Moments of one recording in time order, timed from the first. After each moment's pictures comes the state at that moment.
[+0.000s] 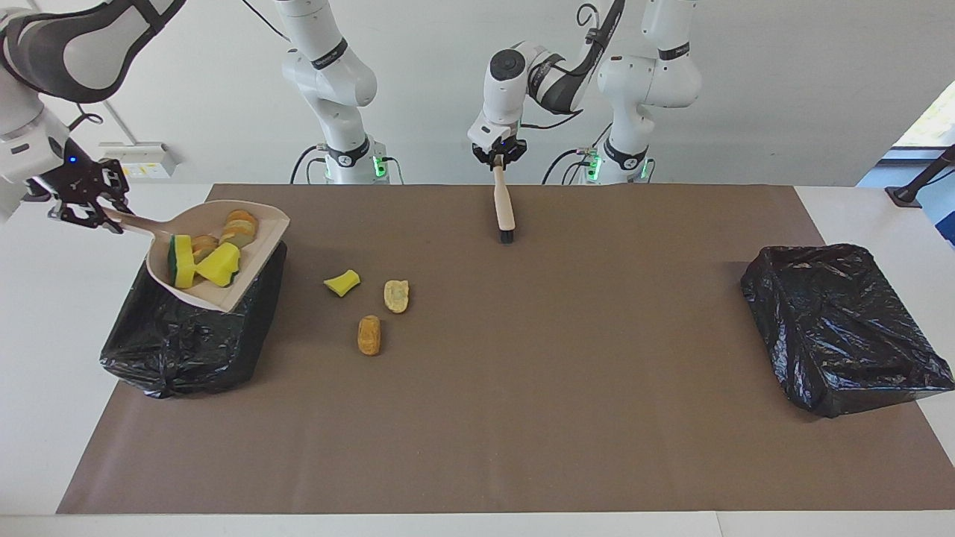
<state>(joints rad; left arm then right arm) -0.29 -0.30 -0.82 -2.50 -0.52 2.15 -0.77 -0.46 0.14 -0.07 -1.58 -0.08 1.82 -1.91</state>
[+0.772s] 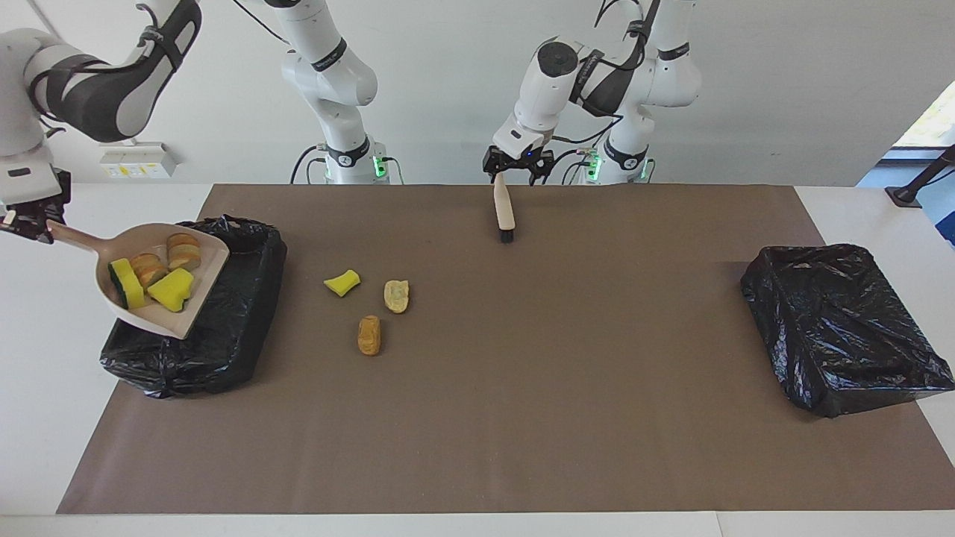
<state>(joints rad) -0.21 -0.27 -0.28 -2.14 -0.19 1.88 -0.30 -0.29 0.15 -0.06 -1.67 -0.56 1.91 -1.67</state>
